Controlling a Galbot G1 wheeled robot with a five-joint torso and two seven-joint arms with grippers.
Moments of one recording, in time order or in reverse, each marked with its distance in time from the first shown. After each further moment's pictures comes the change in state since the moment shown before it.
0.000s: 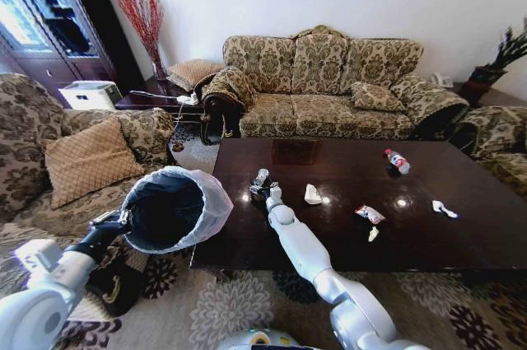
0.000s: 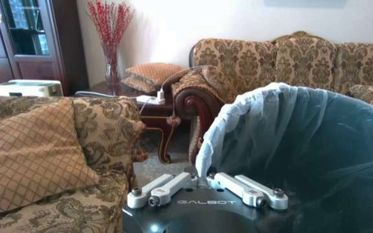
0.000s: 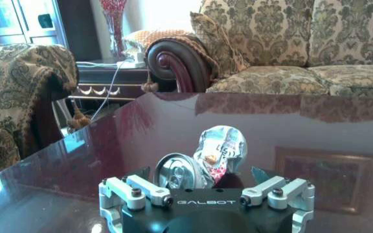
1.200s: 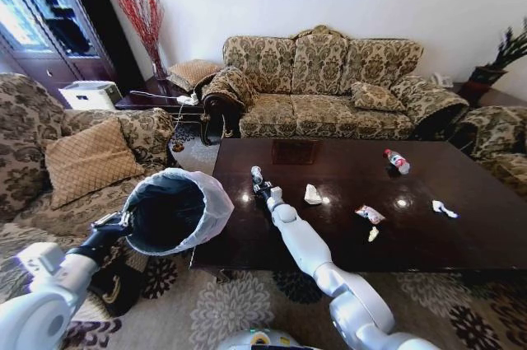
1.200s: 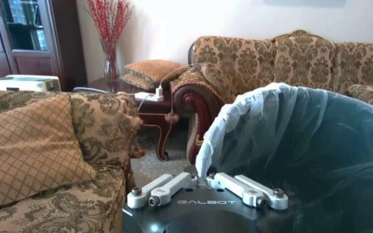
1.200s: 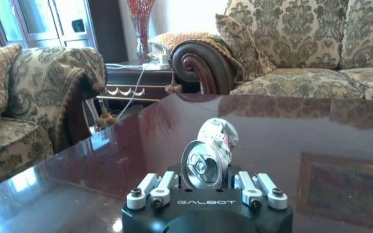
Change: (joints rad) left arm -0.002 -0.014 0.034 0.007 0.020 -0.012 0.001; right arm -0.005 -0.001 -0.002 0.006 -0.010 0.016 -0.099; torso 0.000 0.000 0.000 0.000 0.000
